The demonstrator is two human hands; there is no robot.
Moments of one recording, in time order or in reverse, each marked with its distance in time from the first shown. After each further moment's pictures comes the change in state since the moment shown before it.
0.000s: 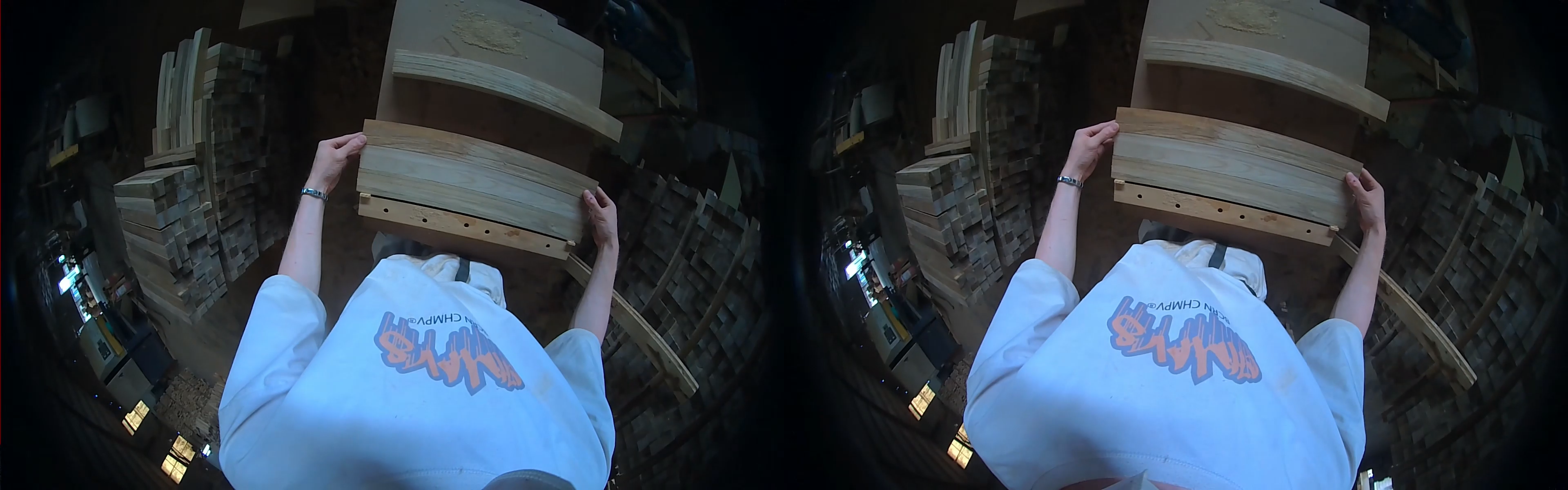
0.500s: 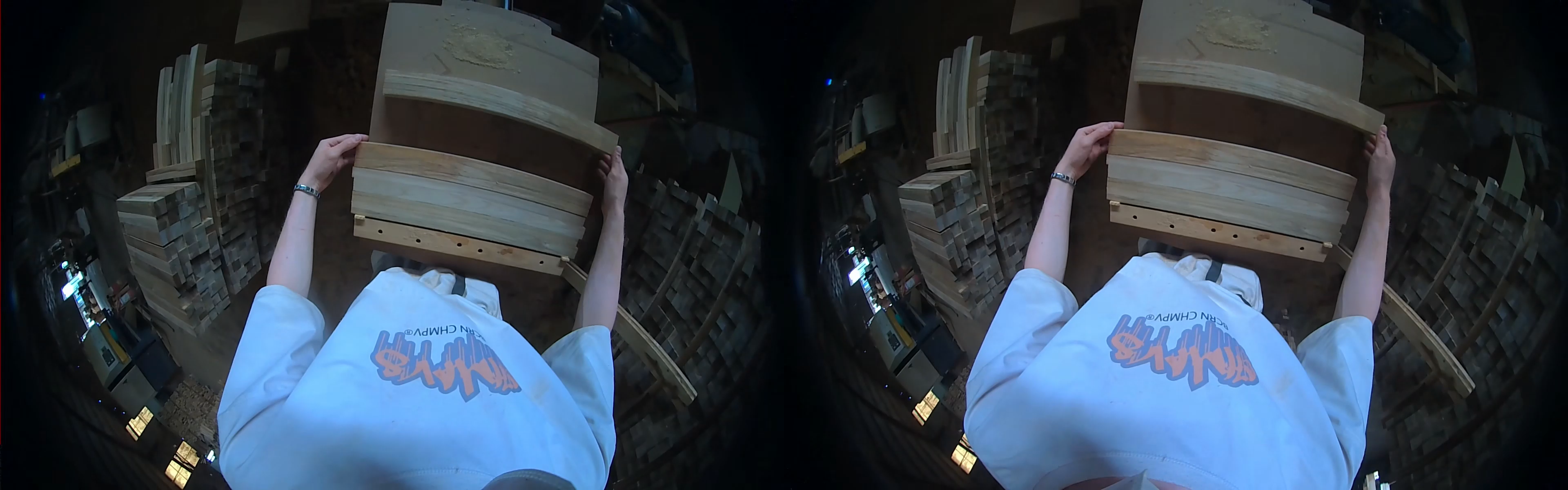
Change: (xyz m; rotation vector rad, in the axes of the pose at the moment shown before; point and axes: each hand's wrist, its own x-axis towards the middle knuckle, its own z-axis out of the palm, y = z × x) left_hand 0.040 0.028 -0.001 0.033 -0.165 -0.072; right_hand 0.090 -0.052 0.007 0.014 0.505 -0.115
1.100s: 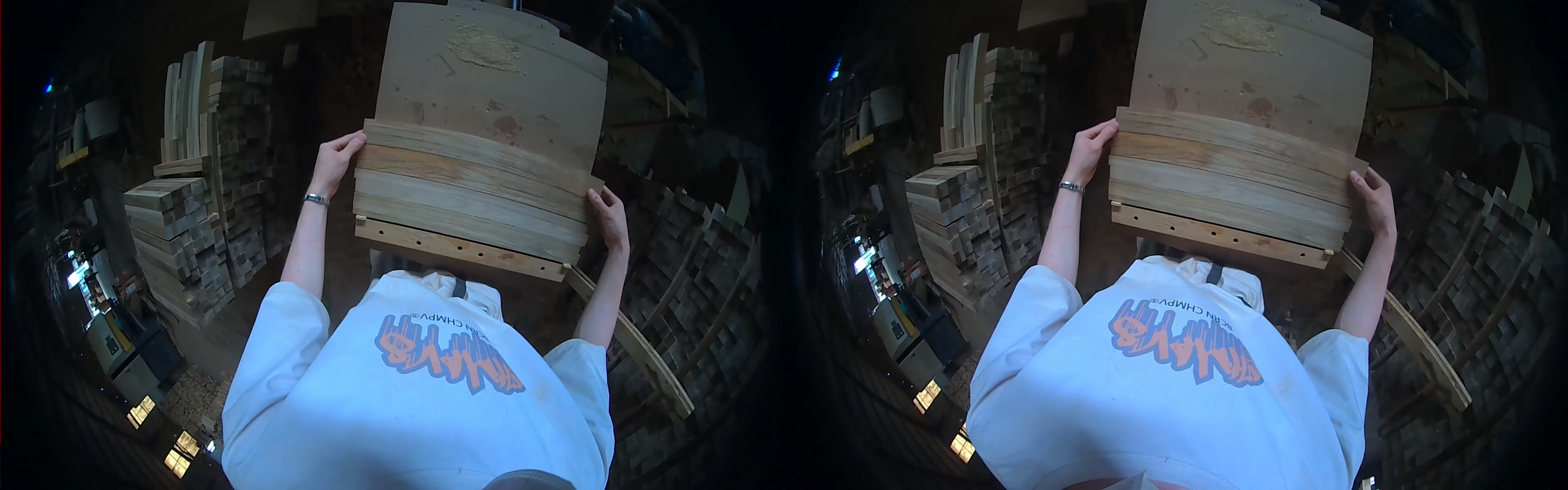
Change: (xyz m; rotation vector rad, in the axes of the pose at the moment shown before) left_hand -0.011 0.001 0.025 0.134 0.296 0.165; right_hand -0.046 0.003 -0.032 -0.129 -0.565 0.097
